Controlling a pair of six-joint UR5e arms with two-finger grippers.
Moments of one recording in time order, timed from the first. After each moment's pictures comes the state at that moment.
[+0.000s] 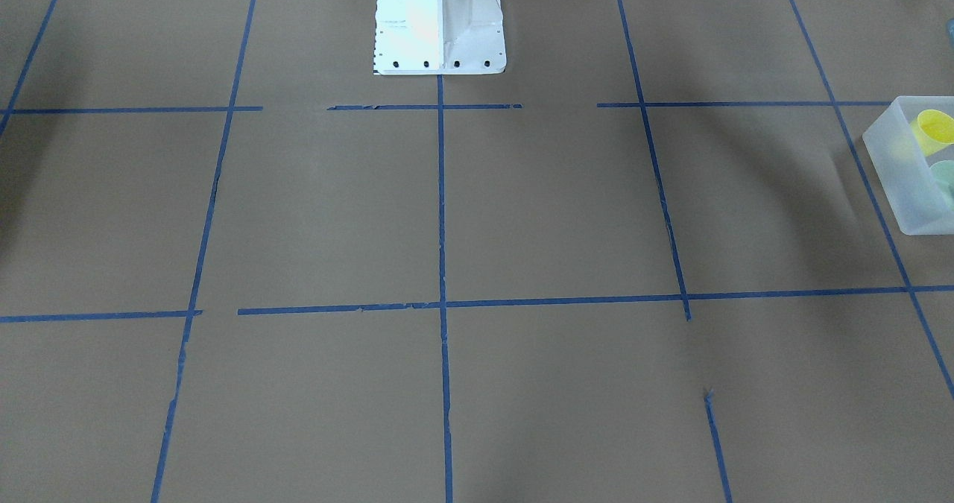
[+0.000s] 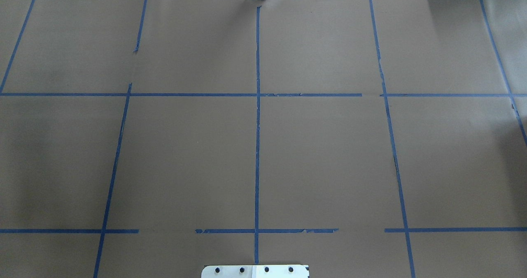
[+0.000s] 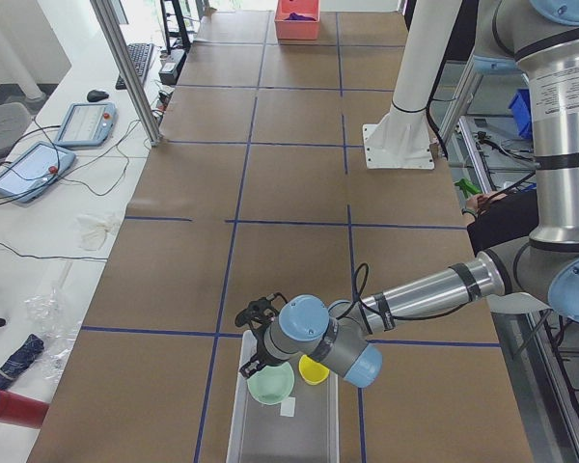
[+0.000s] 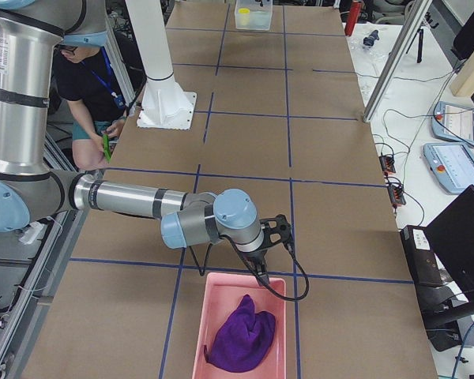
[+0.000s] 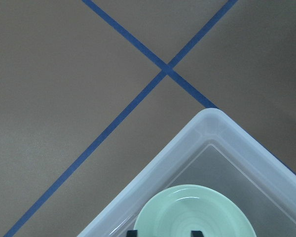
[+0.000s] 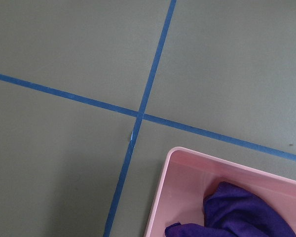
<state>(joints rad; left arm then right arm) -1.52 -1.38 -1.38 -2.51 -2.26 0.35 1.64 -1.76 1.68 -1.20 2.33 -0.10</state>
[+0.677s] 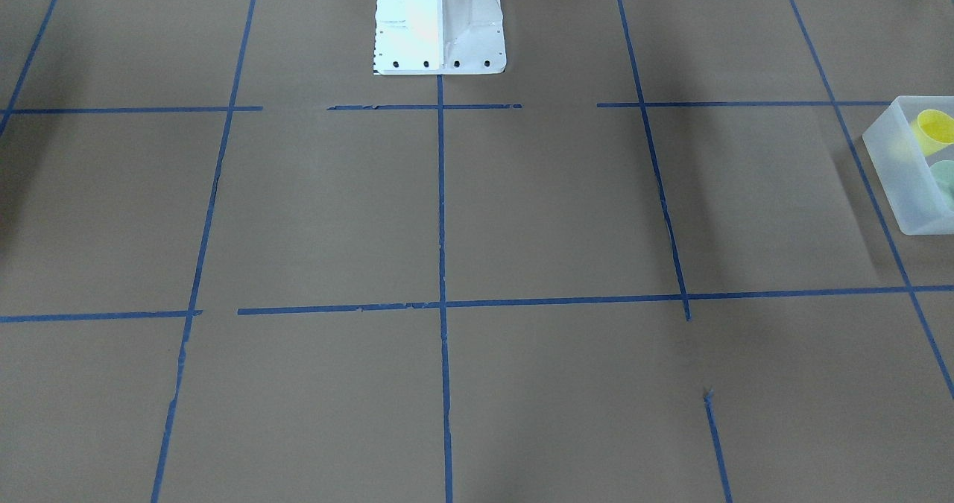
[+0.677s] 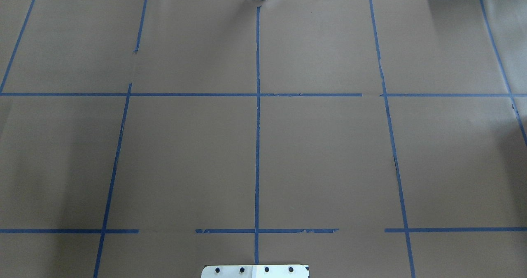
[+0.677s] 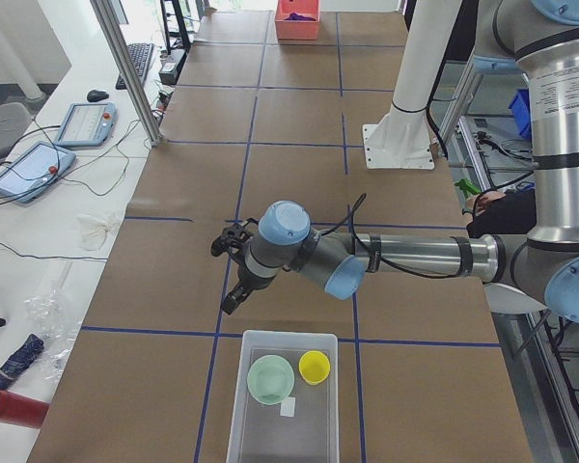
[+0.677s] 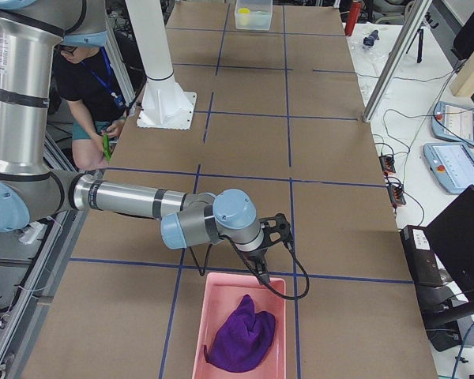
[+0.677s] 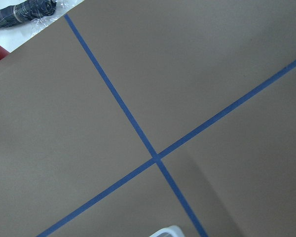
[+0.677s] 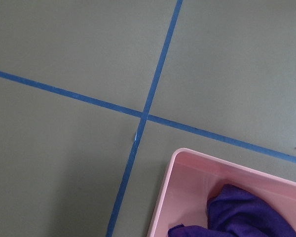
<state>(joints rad) -1.54 -1.40 -1.80 -2.02 -2.30 0.16 1.63 -1.76 1.67 -1.19 2.33 -0.11</state>
